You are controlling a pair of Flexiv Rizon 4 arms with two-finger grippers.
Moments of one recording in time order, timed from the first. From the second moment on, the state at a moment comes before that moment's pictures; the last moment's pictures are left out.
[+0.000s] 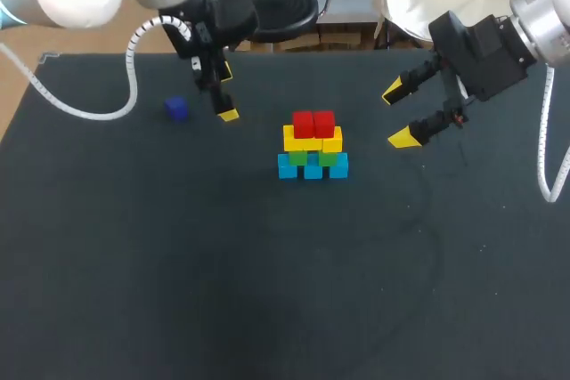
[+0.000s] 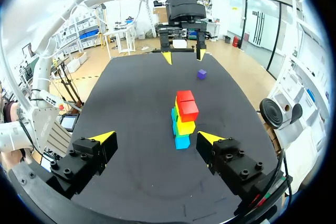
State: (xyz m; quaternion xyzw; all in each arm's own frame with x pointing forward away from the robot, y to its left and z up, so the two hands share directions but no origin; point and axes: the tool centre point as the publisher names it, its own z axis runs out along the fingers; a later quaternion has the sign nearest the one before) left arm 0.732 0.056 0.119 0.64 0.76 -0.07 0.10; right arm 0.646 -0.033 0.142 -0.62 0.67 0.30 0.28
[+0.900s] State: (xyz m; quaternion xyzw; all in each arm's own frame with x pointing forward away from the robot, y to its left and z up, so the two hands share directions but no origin) left arm 0.830 0.178 0.099 0.52 0.83 0.11 0.16; right arm 0.646 -0.033 0.142 -0.62 0.67 0.30 0.28
